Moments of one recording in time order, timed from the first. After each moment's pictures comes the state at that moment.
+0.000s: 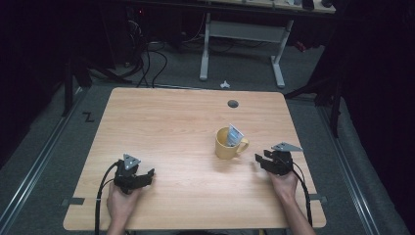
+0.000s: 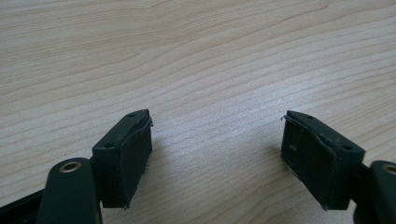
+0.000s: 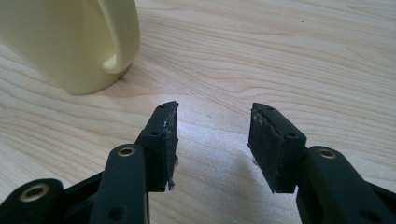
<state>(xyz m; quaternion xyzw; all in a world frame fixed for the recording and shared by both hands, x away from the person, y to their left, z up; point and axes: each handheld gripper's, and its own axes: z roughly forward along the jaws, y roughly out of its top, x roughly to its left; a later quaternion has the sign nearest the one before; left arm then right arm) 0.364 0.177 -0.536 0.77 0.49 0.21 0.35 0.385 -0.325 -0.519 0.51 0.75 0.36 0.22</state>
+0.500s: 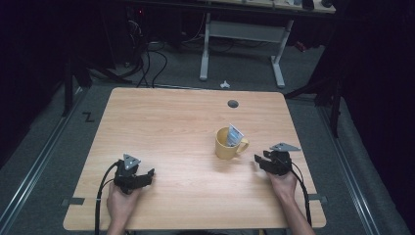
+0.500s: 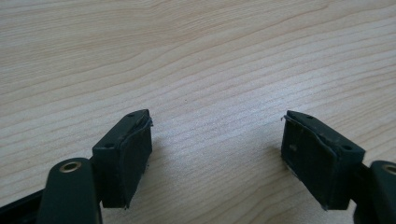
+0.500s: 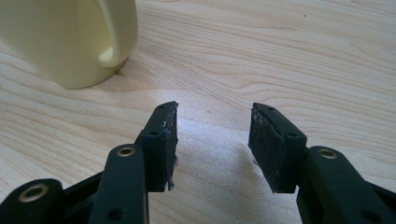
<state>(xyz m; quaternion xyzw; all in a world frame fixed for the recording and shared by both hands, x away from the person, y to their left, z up) 0.364 0.177 -0.536 0.77 0.49 0.21 0.35 0.386 -0.322 -0.521 0.51 0.75 0.35 0.22</state>
